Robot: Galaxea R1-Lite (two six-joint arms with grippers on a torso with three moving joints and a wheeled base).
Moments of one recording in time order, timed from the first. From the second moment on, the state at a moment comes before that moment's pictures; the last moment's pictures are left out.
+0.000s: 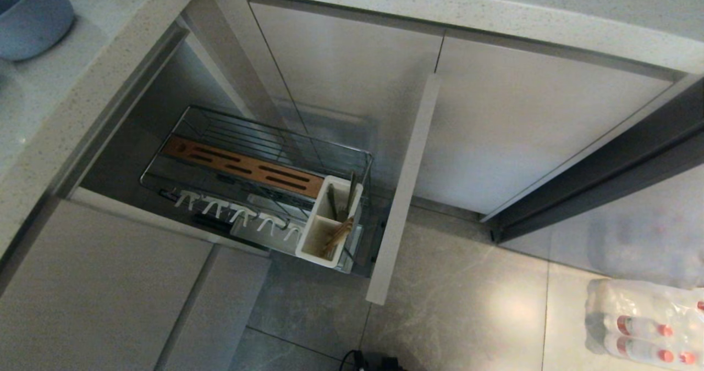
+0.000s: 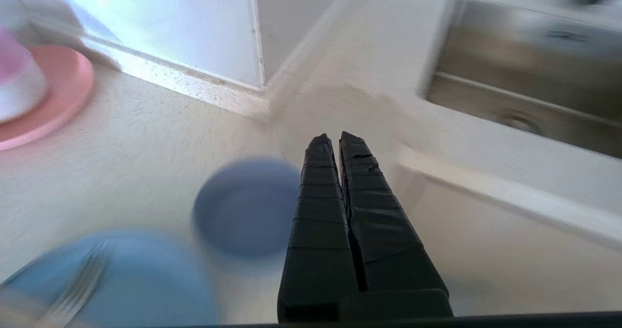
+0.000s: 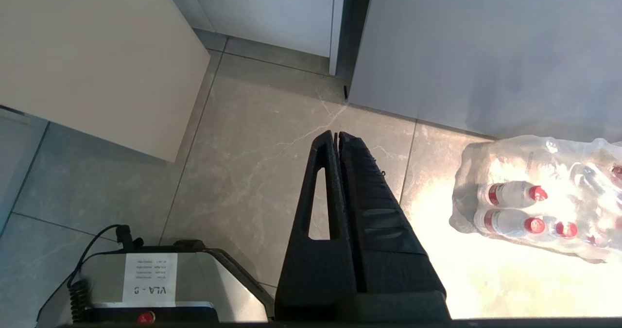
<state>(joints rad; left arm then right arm) -0.05 1.12 -1.58 -0.02 0.18 -0.02 0.00 0.00 0.00 0.00 -0.01 0.02</state>
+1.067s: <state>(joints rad) 0.08 1.53 -1.84 0.14 0.16 -0.27 0.00 0.00 0.00 0.00 -0.01 0.02</state>
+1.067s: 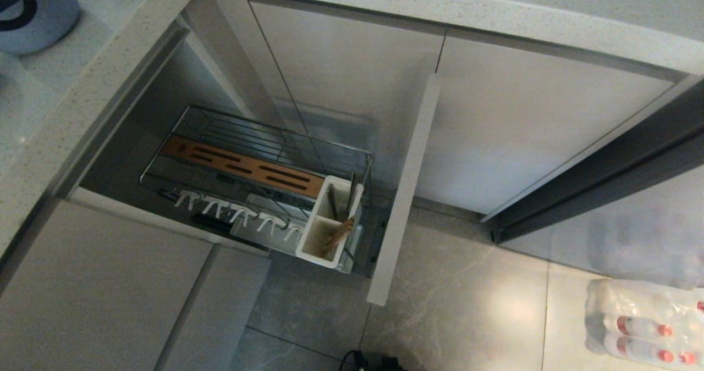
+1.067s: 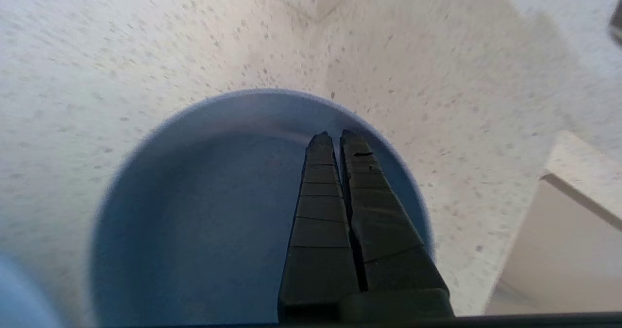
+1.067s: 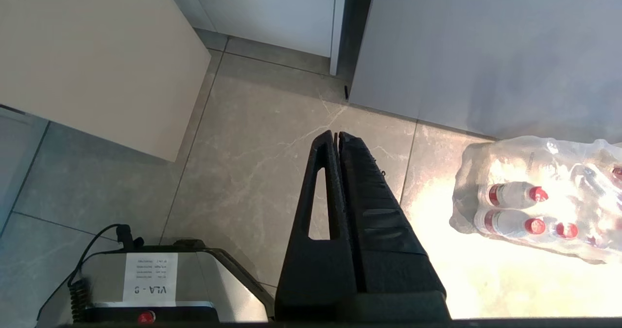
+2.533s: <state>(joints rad) 0.04 1.47 -1.86 0.30 0.09 -0.29 0.00 0.00 0.00 0.00 -0.01 0.02</state>
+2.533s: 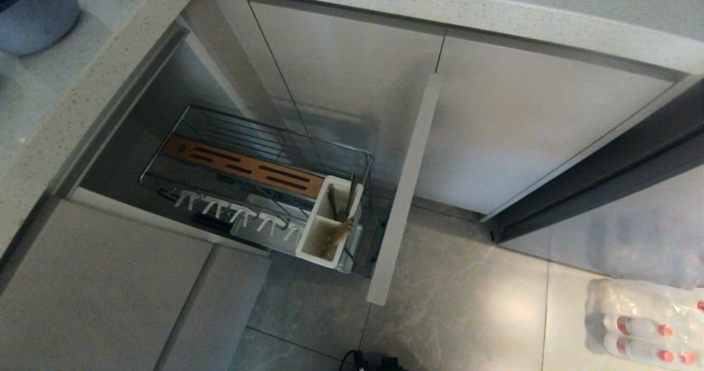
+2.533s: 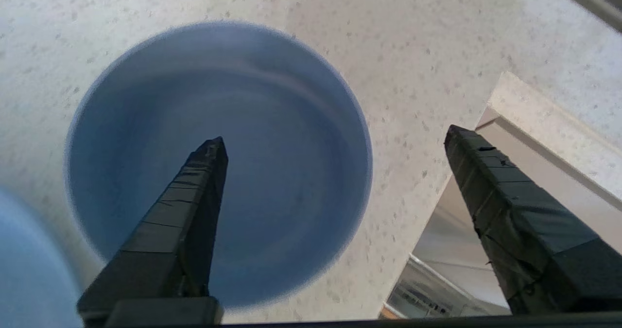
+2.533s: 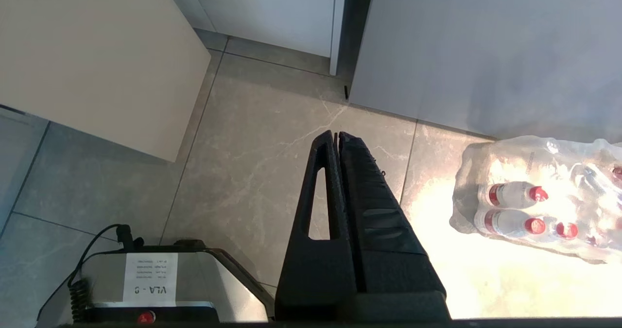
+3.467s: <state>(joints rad) 0.06 1.51 -1.83 0.22 0.07 -0.27 0.00 0.00 0.00 0.00 -0.01 0.02</state>
